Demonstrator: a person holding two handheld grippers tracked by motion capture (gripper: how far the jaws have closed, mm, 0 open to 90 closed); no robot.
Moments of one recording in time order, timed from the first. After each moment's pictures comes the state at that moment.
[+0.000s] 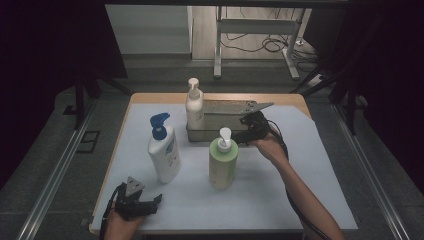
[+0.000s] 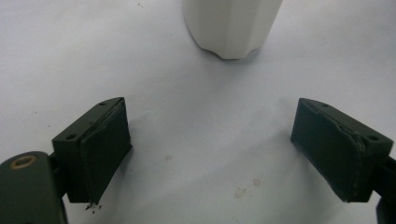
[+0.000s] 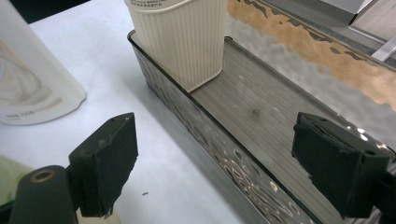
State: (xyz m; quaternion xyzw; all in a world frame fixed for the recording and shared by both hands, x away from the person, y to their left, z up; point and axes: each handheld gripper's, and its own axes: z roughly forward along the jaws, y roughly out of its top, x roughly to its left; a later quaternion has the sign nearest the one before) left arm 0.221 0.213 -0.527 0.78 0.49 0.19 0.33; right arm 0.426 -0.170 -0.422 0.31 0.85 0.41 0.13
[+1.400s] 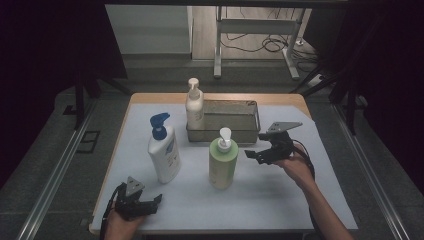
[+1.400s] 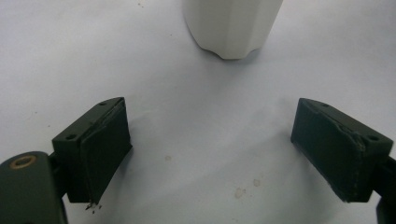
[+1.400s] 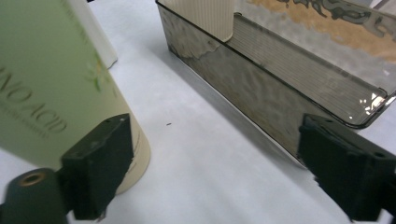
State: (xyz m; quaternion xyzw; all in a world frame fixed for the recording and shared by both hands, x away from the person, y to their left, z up) left arm 0.221 0.213 -0.527 0.78 0.49 0.19 0.33; right arm 0.370 -0.233 -0.434 0.30 0.84 0.44 0.11
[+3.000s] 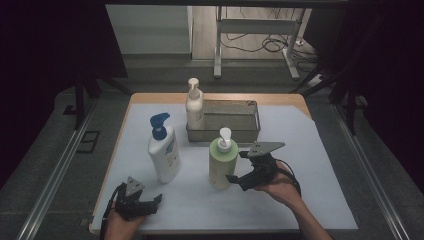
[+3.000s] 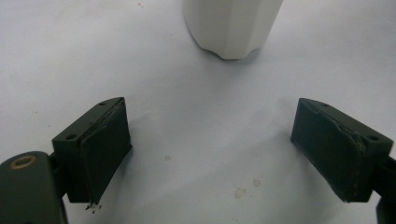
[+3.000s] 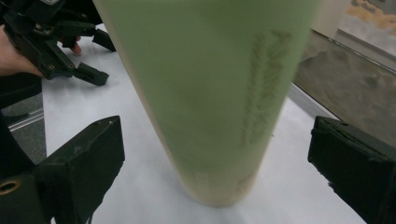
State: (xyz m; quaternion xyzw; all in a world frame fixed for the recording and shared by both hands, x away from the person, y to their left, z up) left arm 0.221 0.212 -0.527 0.78 0.49 0.19 0.33; right arm 0.308 -0.179 -0.435 0.24 0.85 0.46 0.07
